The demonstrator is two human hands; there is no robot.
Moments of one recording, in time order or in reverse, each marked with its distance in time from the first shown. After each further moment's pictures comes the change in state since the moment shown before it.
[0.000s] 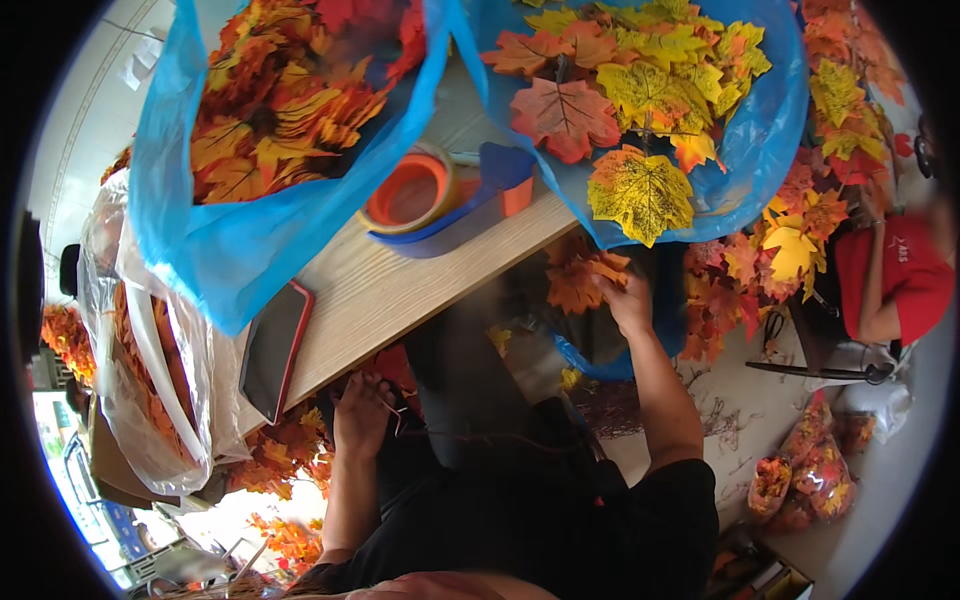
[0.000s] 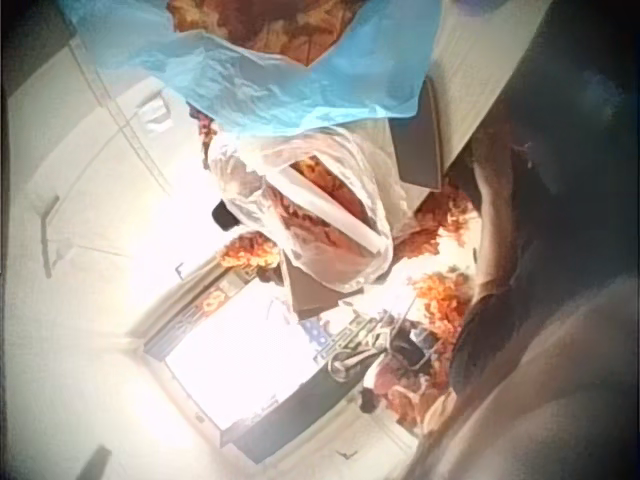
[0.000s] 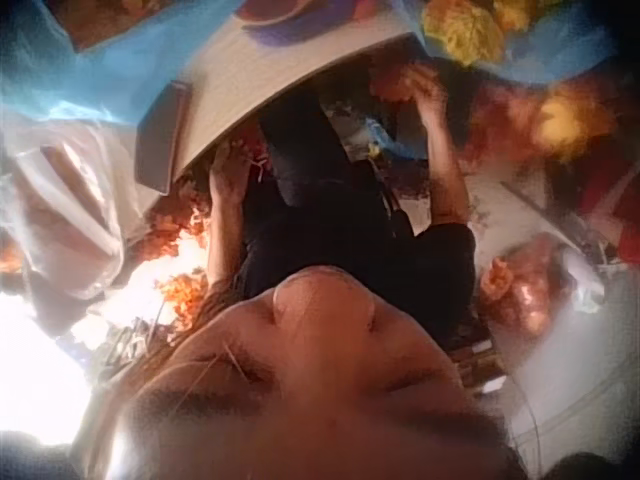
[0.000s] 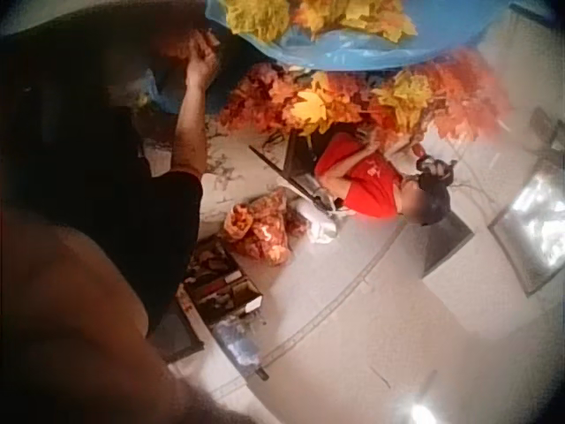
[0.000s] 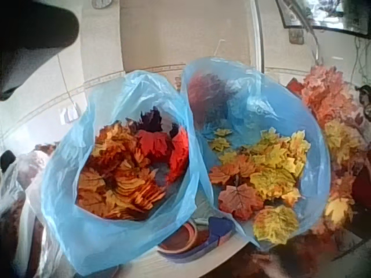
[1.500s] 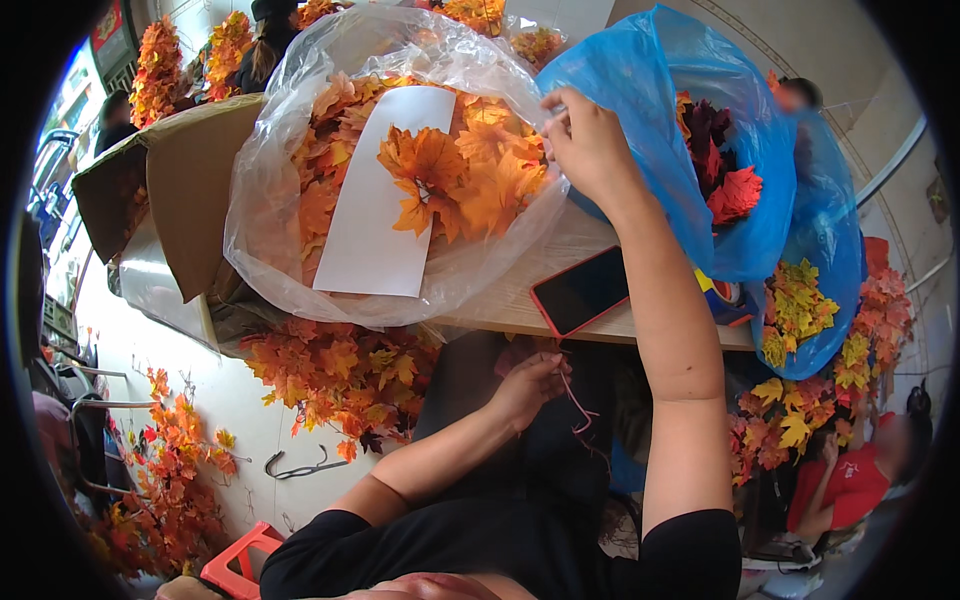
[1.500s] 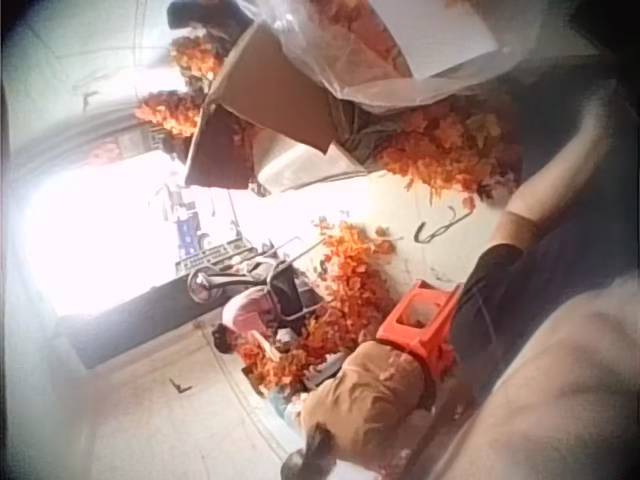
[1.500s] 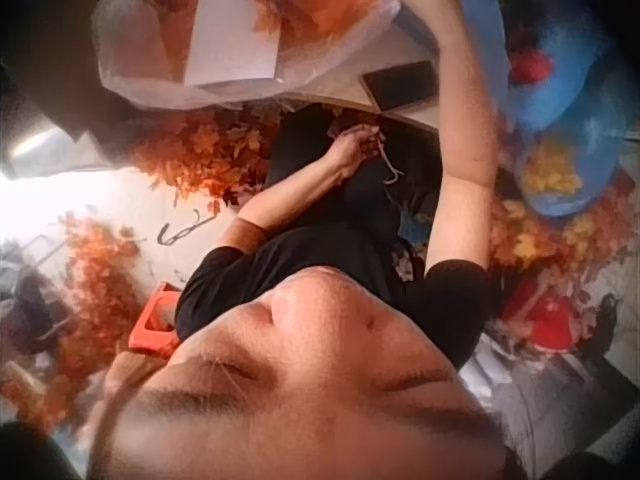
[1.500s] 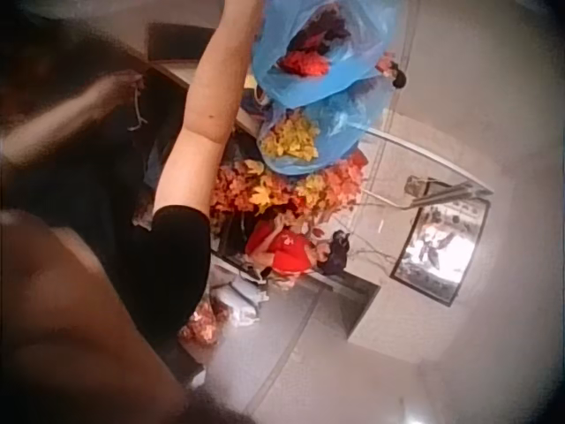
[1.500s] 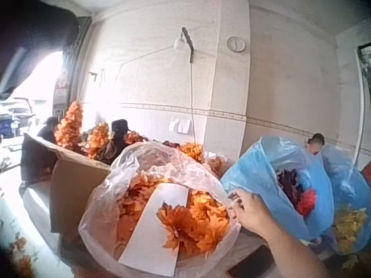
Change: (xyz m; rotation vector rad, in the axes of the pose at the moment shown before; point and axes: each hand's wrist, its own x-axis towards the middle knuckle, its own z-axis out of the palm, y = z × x) left_hand -0.043 0.030 -0.031 -0.208 -0.374 0.011; right_hand -0.153 -0.477 0.392 -0.366 -0.562 -0.846
